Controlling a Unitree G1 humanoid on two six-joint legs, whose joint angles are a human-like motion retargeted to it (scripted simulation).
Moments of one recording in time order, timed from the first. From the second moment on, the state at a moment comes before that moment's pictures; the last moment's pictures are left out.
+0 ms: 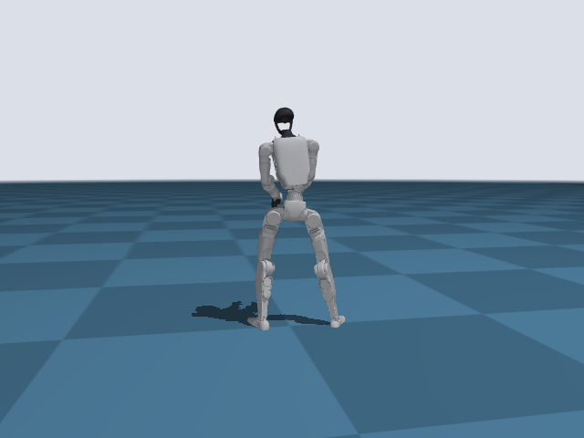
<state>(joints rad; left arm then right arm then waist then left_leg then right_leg) -0.45 0.06 -0.70 0.81 -0.49 -0.06 0.63 -0.40 0.11 0.51 0.92 0.85 -0.13 -0.49 0.18 -0.19 0.19 -0.04 0.20 0.46 0.30 -0.28 0.01 0.03 -0.37 -0.36 0.04 -0.16 0.12</state>
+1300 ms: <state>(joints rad) -0.67 -0.10 -0.52 1.30 -0.70 -0.01 0.32 -0.74 0.19 0.34 1.43 0.76 -0.01 -0.45 0.03 -0.08 0.34 -0.04 0.18 0.44 0.12 -0.20 -0.07 -0.07 -0.34 -0.37 0.04 -0.11 0.10</state>
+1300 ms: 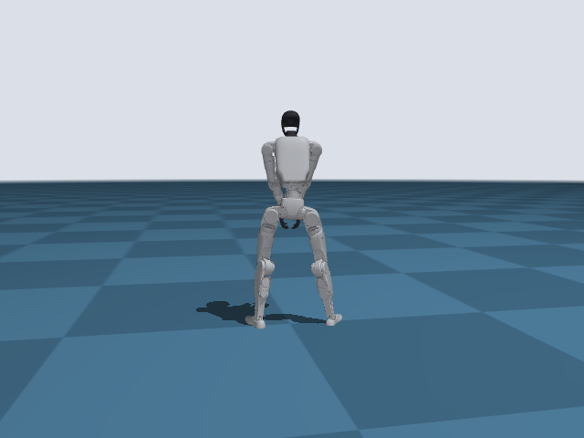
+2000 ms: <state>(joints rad) -0.89 -0.15 -0.58 1.45 -0.52 0.05 0.39 -0.84 0.15 0.29 1.41 0.94 -0.02 -0.39 0.24 -0.09 0.44 -0.14 0.13 0.41 0.21 -0.23 -0.15 -0.07 -0.40 -0.42 -0.04 -0.03 0.19</state>
